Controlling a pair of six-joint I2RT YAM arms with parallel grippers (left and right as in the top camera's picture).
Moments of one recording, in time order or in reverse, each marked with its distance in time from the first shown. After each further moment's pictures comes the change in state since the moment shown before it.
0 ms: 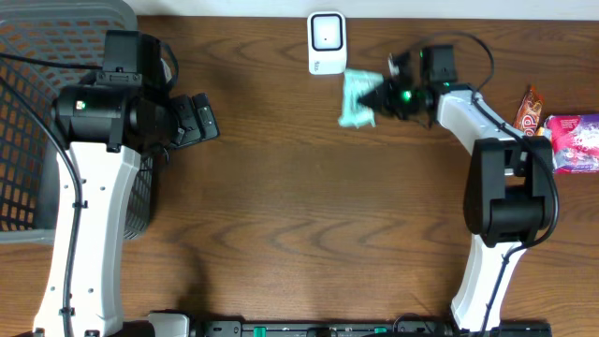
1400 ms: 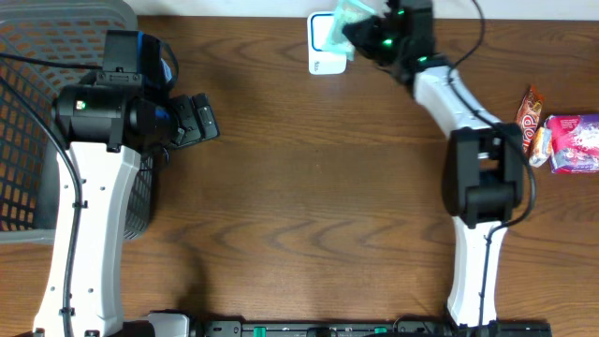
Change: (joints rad) left arm 0.000 0.000 0.000 0.000 0.000 0.000; right arm 0.022 0.164 0.330 0.127 0.206 0.293
